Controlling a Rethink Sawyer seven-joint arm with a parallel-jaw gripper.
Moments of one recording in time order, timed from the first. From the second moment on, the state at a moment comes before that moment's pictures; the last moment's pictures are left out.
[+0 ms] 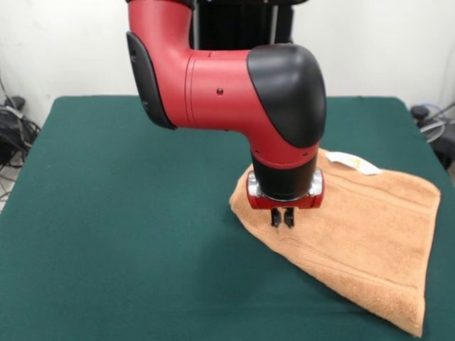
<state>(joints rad) -0.26 -0.28 0.12 1.28 -0.01 0.78 1.58</state>
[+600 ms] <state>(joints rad) -0.28 -0.34 0.12 1.28 -0.02 0.87 1.58</state>
